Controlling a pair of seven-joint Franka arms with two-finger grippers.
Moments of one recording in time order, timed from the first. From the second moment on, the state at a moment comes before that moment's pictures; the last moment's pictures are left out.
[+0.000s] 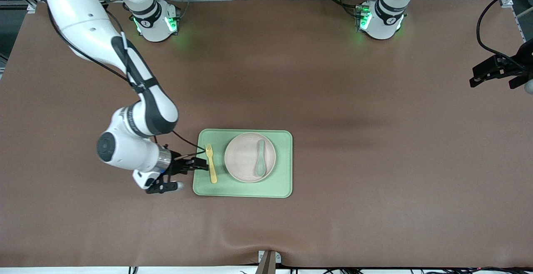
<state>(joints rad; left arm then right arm) 0.09 0.02 -0.08 -1.52 -0.01 1.53 0.06 0.08 0.69 0.21 -1.47 0.31 2.24 -0.02</state>
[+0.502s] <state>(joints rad) 0.09 0.02 -0.08 -1.51 -0.01 1.53 0.06 -0.05 0.51 0.17 -1.39 0.23 1.88 -0.08</state>
